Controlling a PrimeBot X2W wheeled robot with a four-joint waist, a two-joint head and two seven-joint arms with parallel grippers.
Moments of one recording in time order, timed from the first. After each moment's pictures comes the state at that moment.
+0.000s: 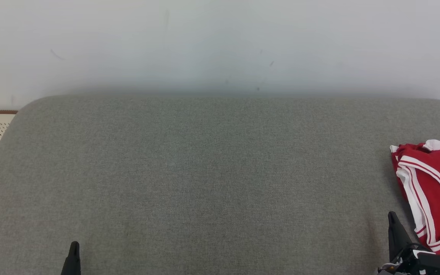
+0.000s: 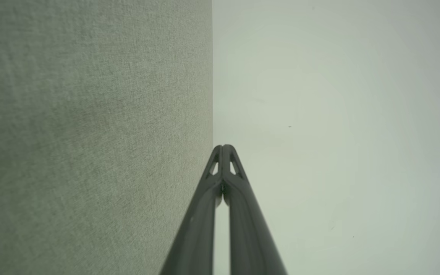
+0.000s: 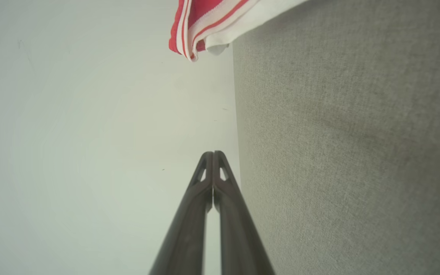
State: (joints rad) left arm -0.09 0.05 0.11 0.23 -1.61 -0.13 0.11; right arm -0.10 -0.05 -0.11 0.24 1.61 0.13 0.12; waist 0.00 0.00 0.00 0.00
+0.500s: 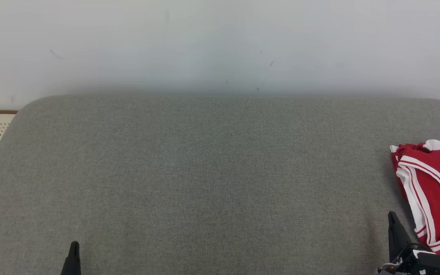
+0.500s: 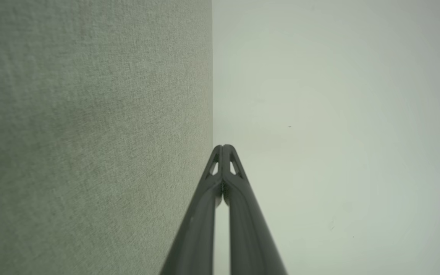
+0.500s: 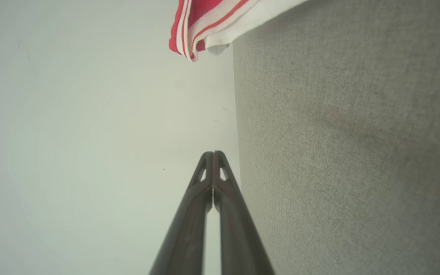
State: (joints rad) left arm -0.09 0.05 0.11 0.23 -1.61 -0.13 0.11; right arm -0.10 -0.05 -0.11 0.24 1.61 0.13 0.12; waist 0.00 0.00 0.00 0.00
